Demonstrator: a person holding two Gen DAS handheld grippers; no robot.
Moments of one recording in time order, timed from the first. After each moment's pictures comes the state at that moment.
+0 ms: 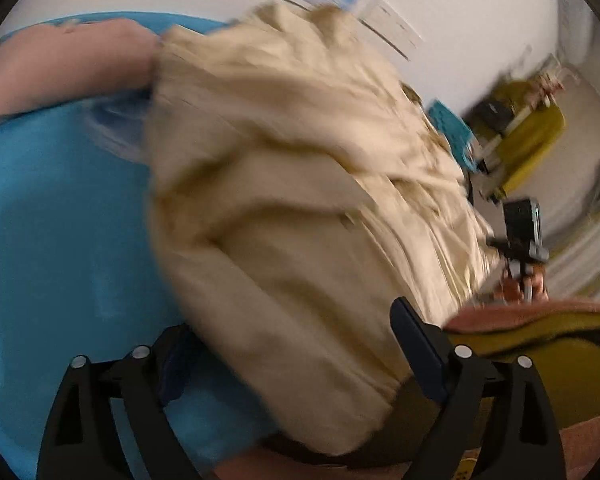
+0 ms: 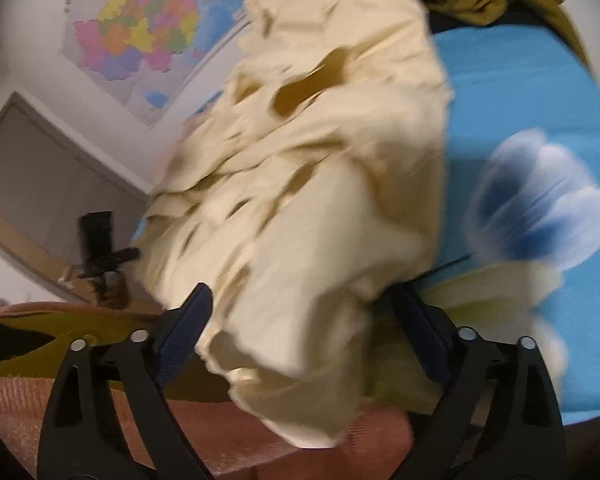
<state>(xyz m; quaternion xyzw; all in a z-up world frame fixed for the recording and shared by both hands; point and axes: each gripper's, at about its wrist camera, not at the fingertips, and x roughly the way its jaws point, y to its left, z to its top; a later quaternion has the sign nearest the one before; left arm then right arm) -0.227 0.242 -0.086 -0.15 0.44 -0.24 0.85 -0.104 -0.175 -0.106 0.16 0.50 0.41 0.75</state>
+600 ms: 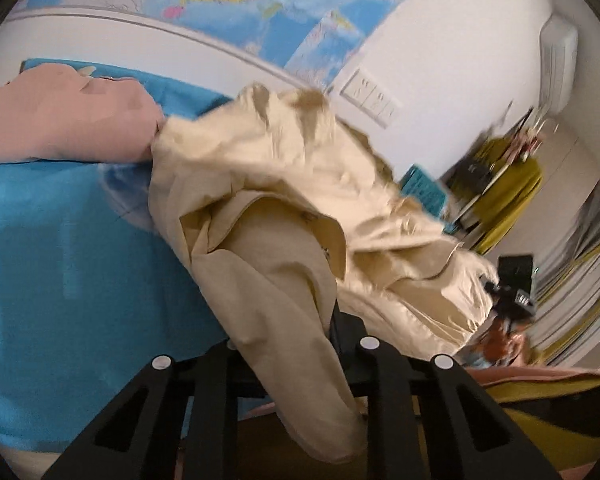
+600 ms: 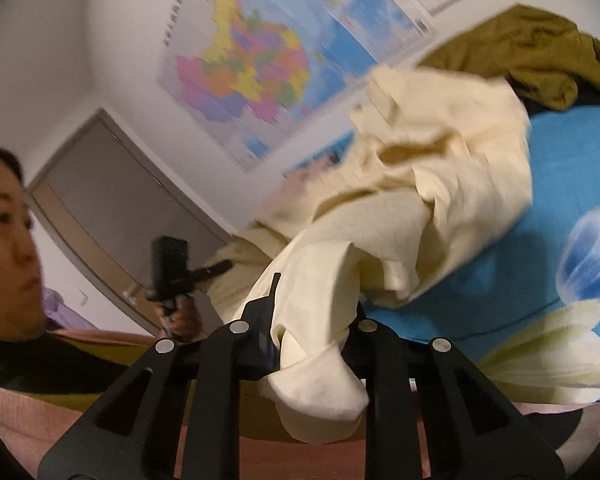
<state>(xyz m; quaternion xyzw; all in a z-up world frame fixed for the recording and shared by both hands) -0.254 0.251 -0.016 -0.24 0.35 -0.22 0.88 -0.153 -0.175 -0.021 0.23 0.36 0.51 0.75</state>
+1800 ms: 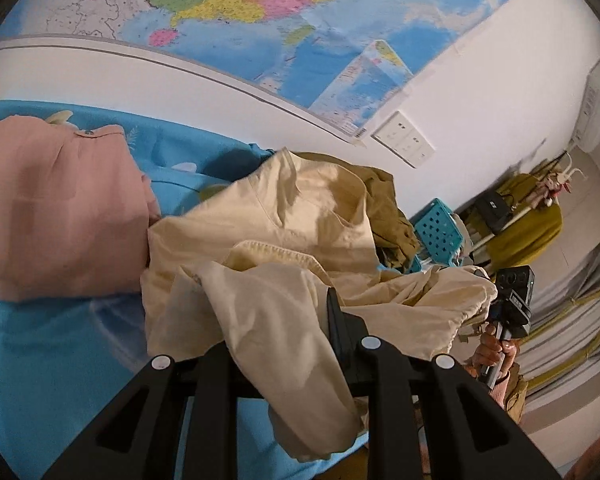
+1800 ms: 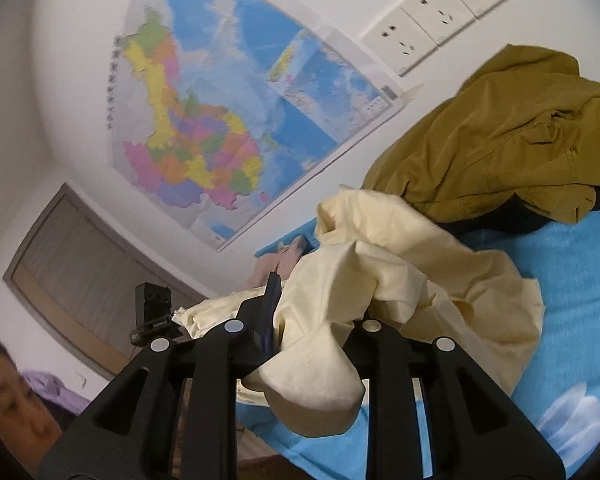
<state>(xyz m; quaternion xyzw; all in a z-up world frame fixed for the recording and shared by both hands) -0.084 0.291 0.069 -0.26 0.41 -0.19 0.85 0.035 -0.148 0.043 0.30 0.37 0.42 0.77</state>
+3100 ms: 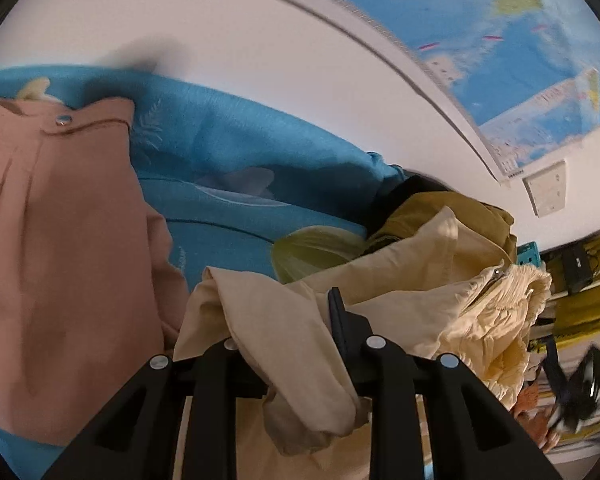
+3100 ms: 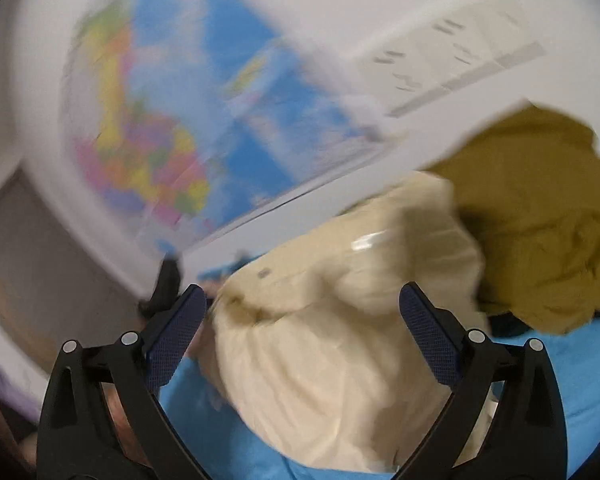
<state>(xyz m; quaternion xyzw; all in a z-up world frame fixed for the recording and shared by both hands) 0.108 0.318 -0.025 -0.30 0.52 -0.07 0.80 0.093 -0.096 0.052 0.19 0.34 0.39 0.83</state>
